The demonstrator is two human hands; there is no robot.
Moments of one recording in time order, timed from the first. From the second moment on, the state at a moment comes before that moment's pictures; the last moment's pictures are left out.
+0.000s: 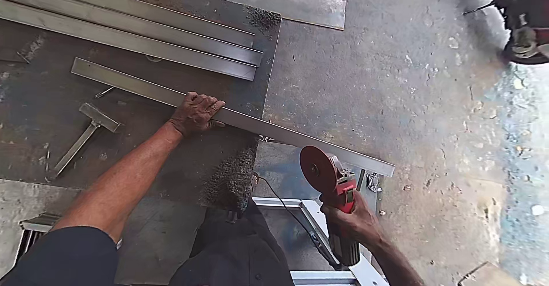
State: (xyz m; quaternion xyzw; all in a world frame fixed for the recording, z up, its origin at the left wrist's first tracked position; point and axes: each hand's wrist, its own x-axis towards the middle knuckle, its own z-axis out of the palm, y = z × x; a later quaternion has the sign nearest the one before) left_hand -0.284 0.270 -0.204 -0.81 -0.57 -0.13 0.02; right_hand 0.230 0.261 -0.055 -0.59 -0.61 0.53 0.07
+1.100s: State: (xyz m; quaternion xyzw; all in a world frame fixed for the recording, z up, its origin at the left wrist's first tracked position) left_hand -0.283 0.284 -0.202 -0.80 -0.59 -0.15 0.02; right_hand 0.186 0.331 -0.078 -0.55 -0.70 0.45 -0.10
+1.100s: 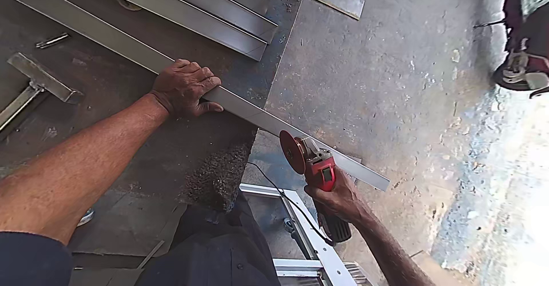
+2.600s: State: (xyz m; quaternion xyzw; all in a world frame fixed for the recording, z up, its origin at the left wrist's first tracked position) left_hand -0.284 0.284 -0.204 -0.79 -0.59 -0.15 0.01; right_hand 0.181 0.329 -0.080 -0.56 -0.69 0.45 -0.09
